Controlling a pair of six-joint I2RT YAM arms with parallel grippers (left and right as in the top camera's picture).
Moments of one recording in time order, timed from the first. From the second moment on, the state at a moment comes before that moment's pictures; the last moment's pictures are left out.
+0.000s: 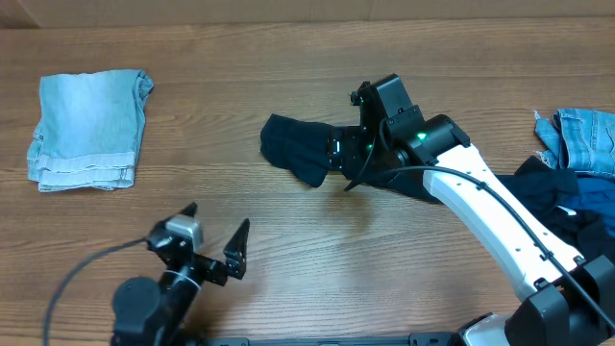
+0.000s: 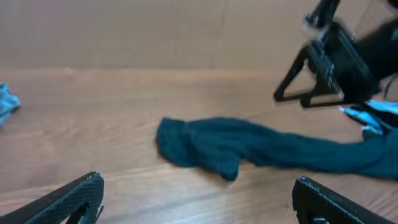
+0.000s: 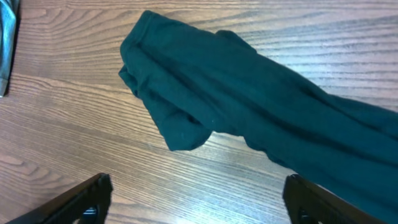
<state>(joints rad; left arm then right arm) -0.12 0.18 0.40 -0.44 0.26 -0.16 0.48 1.62 1.36 -0.80 -0.14 0.41</state>
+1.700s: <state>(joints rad) -0.50 1.13 0.94 -0.64 0.26 -0.29 0.46 1.62 1.36 -0.85 -0.14 0.41</state>
